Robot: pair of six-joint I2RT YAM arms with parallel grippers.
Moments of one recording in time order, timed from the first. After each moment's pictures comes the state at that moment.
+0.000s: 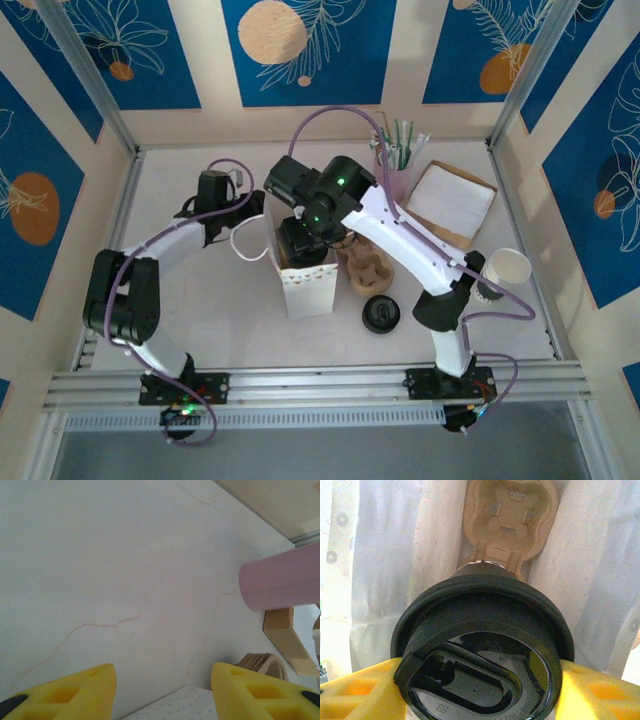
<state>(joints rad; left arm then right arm) -0.25 1.62 1.01 -0.05 0.36 -0.65 1.00 1.95 2.37 -1.70 0.09 0.59</state>
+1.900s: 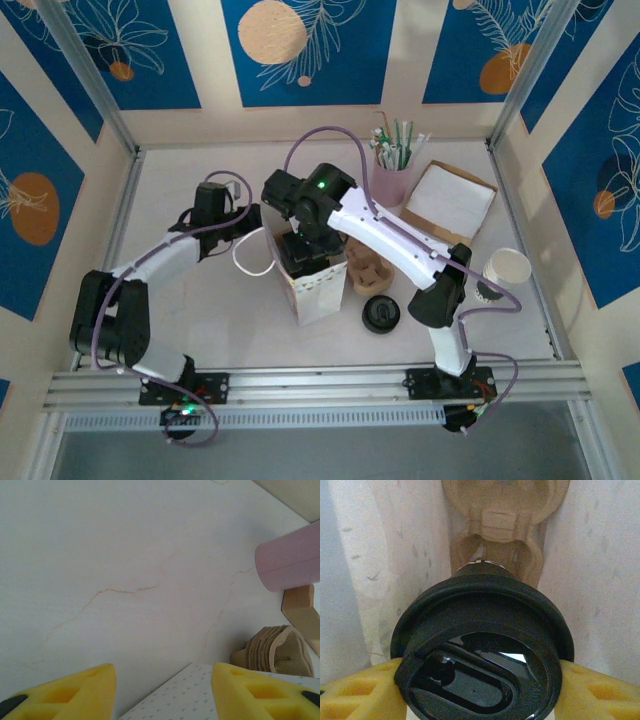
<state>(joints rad) -0.27 1.49 0.90 -0.11 0.29 -0.59 0.98 1.98 2.22 -1.71 -0.03 0.54</state>
